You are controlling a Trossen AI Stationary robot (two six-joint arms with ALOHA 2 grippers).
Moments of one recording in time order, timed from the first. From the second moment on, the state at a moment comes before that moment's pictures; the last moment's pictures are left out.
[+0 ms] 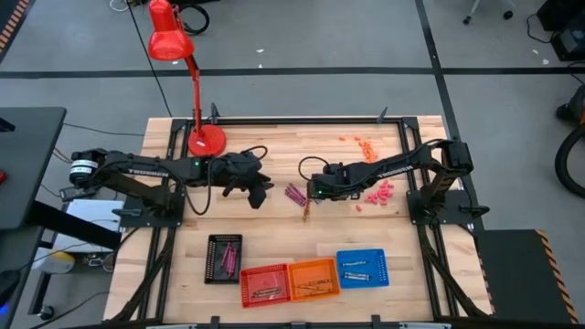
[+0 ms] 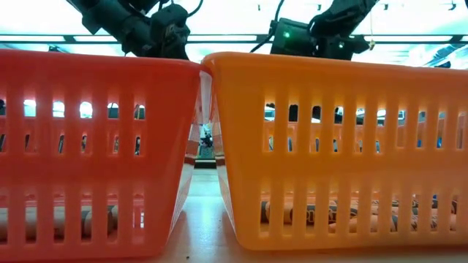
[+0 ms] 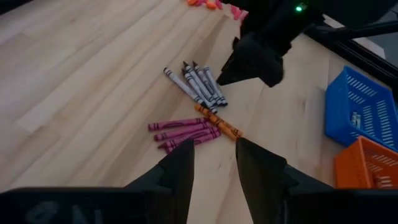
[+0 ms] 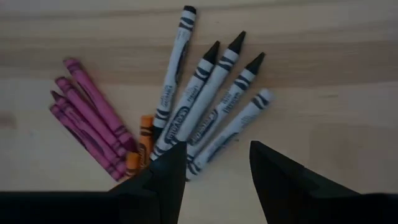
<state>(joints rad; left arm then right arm) 0.09 1.23 0.76 -0.12 -0.08 -0.46 -0.03 1.73 1.03 -0.55 0.22 1.53</state>
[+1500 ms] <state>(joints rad) 0.09 1.24 0.76 0.09 -0.08 -0.42 -0.07 1.73 1.06 -0.57 0.15 0.94</state>
